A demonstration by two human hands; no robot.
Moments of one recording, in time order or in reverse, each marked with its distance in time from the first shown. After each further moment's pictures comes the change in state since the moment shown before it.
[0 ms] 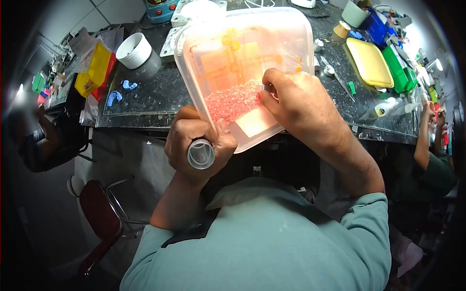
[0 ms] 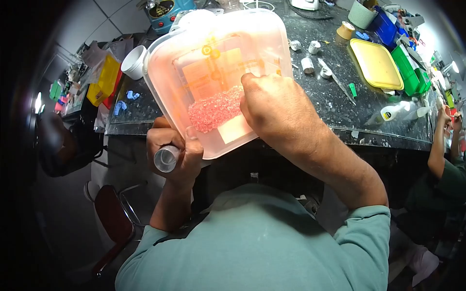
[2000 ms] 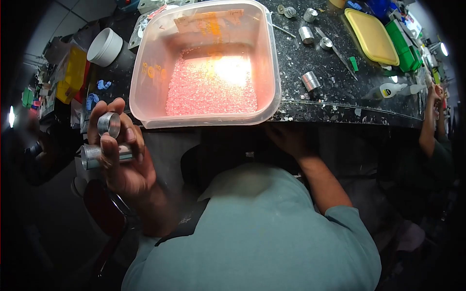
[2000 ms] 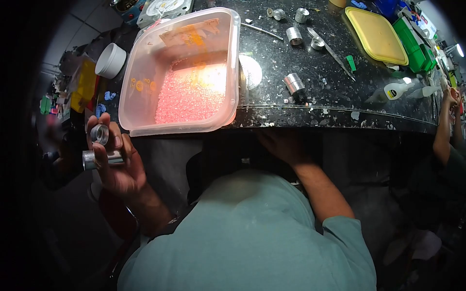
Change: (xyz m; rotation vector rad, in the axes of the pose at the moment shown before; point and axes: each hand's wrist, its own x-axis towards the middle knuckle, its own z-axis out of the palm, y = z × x) left_hand 0.003 -0.018 -0.064 -0.829 0.104 -0.601; right_hand -0.118 0.100 0.161 0.081 0.286 -0.084
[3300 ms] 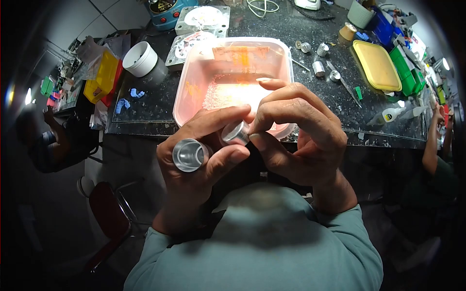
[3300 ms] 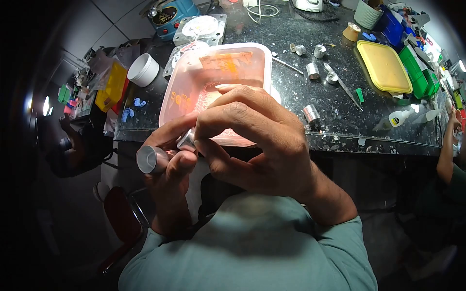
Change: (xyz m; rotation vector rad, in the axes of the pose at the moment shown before) left_hand 0.001 0.017 0.083 0.193 -0.180 -0.247; right_hand 0.155 -0.121 -0.105 0.664 0.287 -0.420
